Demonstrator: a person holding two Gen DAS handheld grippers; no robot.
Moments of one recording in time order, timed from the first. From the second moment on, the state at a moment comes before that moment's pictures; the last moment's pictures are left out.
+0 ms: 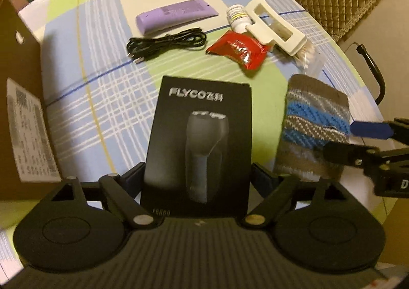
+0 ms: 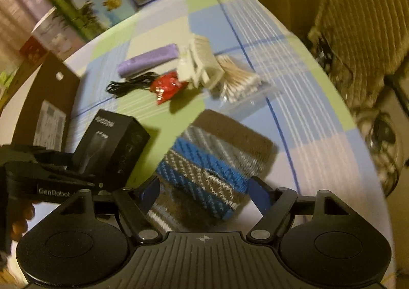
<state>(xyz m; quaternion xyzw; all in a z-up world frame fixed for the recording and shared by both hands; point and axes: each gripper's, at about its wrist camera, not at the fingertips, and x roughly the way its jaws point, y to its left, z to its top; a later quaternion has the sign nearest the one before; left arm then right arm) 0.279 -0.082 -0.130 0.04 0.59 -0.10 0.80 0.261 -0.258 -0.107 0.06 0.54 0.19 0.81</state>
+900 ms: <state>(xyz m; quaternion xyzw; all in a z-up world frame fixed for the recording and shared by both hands) 0.235 -0.046 -0.102 -0.02 0.54 -0.05 0.84 0.231 -0.221 -0.075 -0.01 0.47 0.28 0.84</state>
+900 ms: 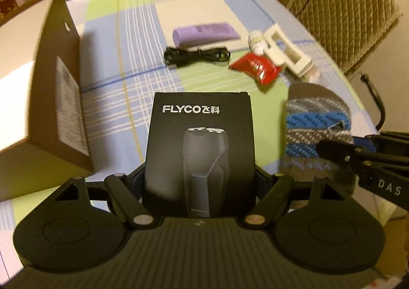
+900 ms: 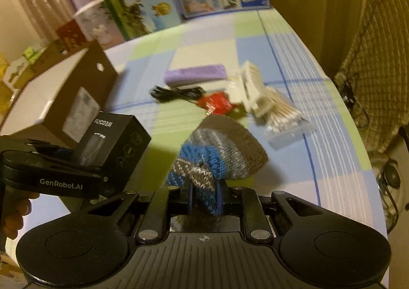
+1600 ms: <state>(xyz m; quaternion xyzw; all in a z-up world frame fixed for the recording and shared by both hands) 0.176 0.077 0.019 -0.11 0.42 0.06 0.90 0.222 -0.082 0.013 -0.03 0.37 0.46 0.81</state>
